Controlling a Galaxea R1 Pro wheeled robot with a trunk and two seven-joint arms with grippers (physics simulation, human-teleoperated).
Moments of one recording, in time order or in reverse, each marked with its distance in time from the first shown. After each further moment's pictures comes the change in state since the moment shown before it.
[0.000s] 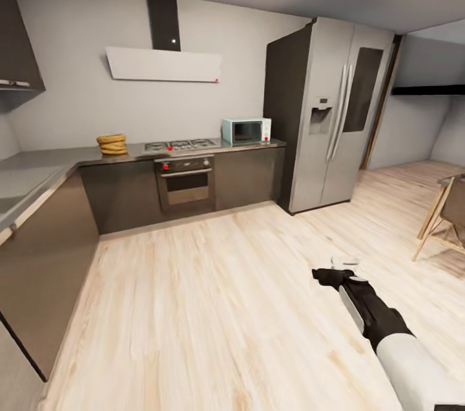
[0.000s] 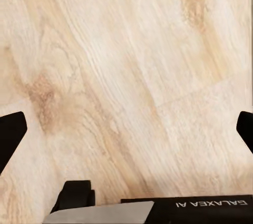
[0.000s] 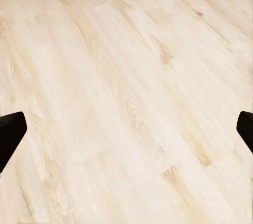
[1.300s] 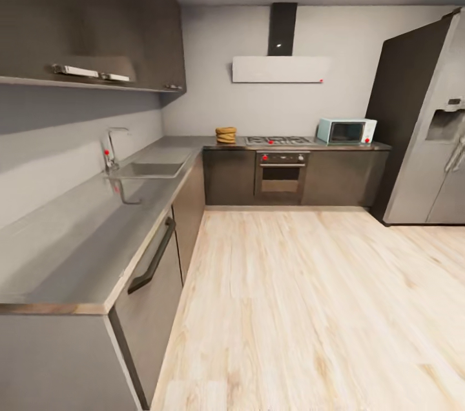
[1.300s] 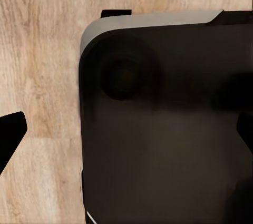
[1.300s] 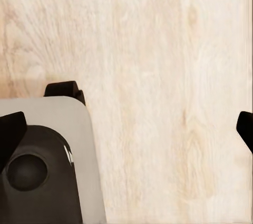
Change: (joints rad) left arm 0.276 0.082 -0.005 0.060 -0.011 0.032 0.004; right arm 0.652 -0.003 -0.023 0.513 -0.016 -0.406 0.005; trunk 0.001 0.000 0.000
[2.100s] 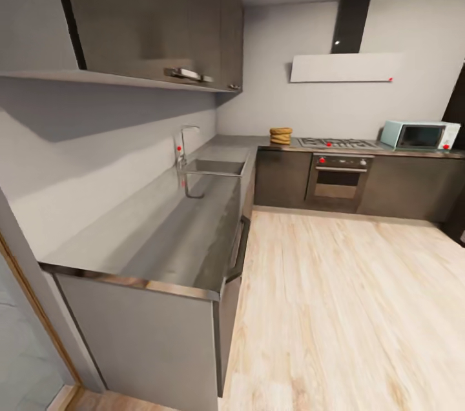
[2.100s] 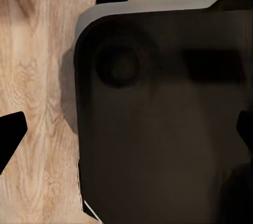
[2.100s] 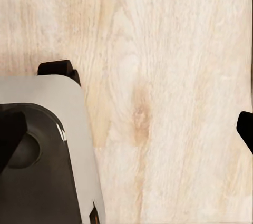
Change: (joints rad) left arm 0.000 0.011 0.005 -0.001 0.001 0.039 -0.036; right arm -0.002 -0.009 -0.003 0.002 0.001 0.080 0.001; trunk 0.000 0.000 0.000
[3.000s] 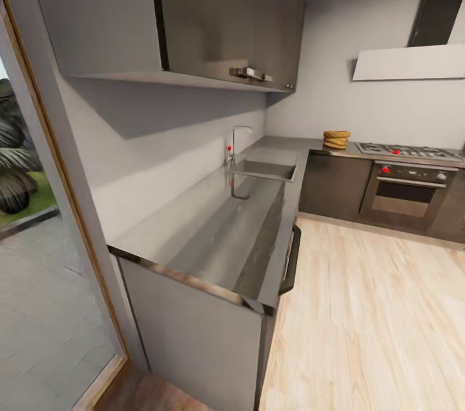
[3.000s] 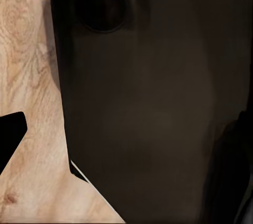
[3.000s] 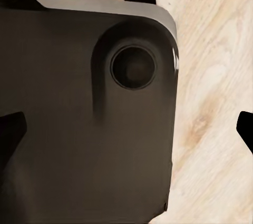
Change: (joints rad) left arm 0.026 -0.015 -0.004 0.049 -0.001 0.012 -0.005; right arm 0.020 0.157 0.015 0.105 0.108 -0.007 -0.001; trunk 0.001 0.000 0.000
